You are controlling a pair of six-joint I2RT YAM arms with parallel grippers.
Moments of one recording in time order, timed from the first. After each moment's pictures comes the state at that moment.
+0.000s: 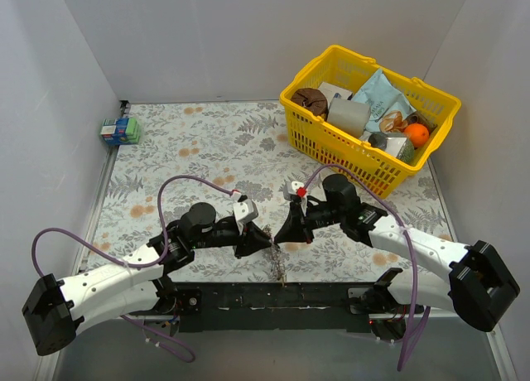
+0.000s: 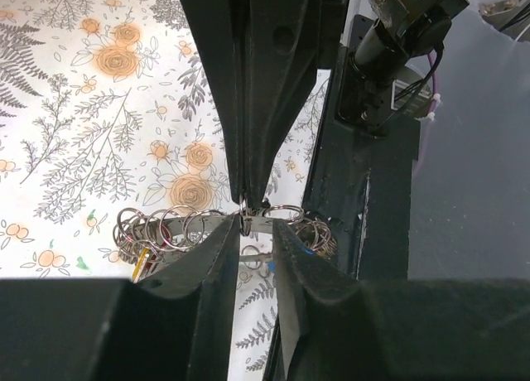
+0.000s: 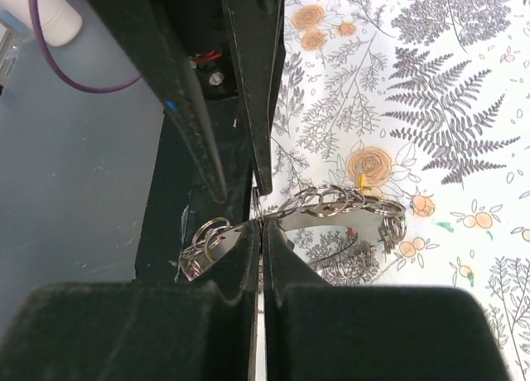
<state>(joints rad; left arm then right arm) -0.93 0.83 0.44 0.14 0.45 -0.14 0.76 1.14 0.58 0.15 -0.97 -0.01</state>
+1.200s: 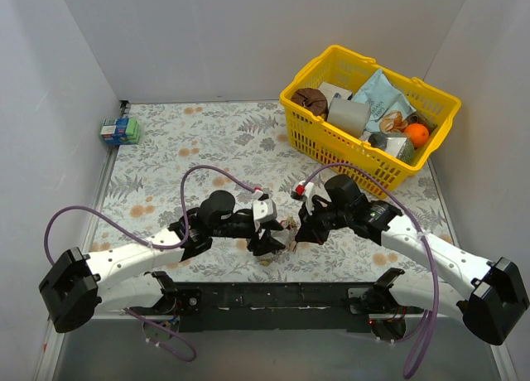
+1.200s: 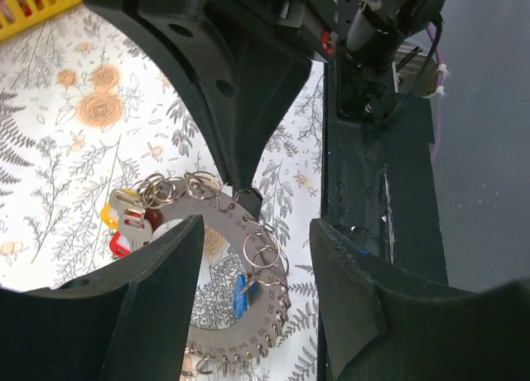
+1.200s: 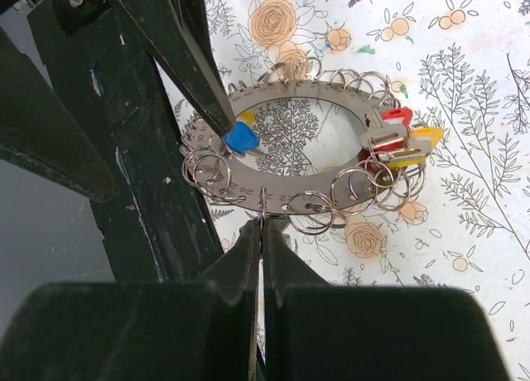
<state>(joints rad) -0.93 1.08 0.58 0.18 0.56 0.04 0.76 1.05 0.71 -0.44 -0.56 -0.05</state>
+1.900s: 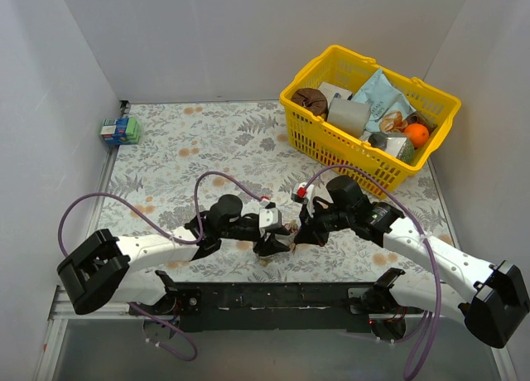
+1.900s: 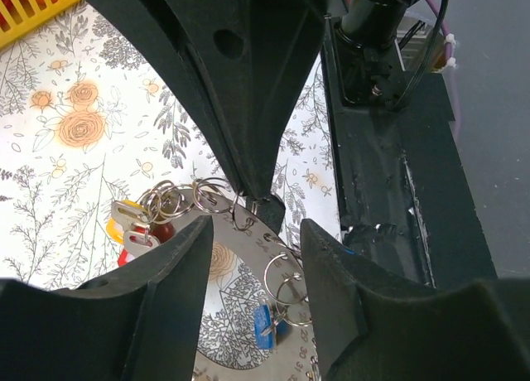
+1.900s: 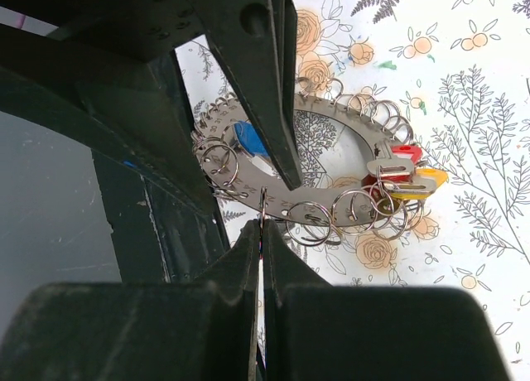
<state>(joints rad) -0.93 1.25 0.49 0.47 0.66 0.14 0.76 1.02 0.69 -0.42 -0.62 -0.08</state>
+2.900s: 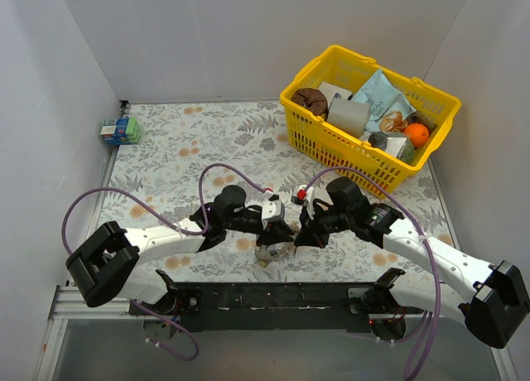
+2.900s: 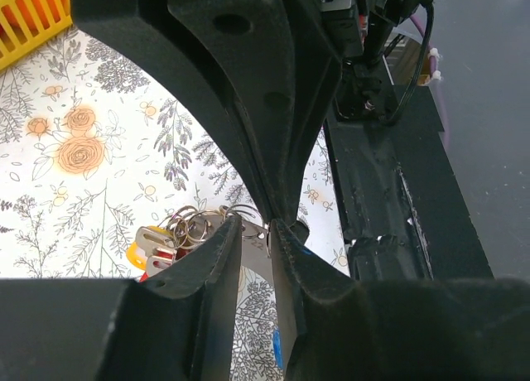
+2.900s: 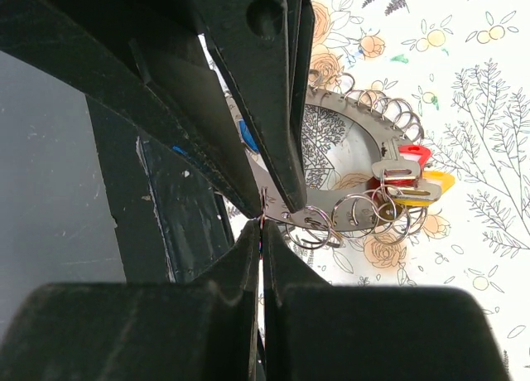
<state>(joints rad) -0.88 1.34 0.56 0.50 0.76 0.13 0.76 1.01 0.67 -0.41 -0.64 -0.08</state>
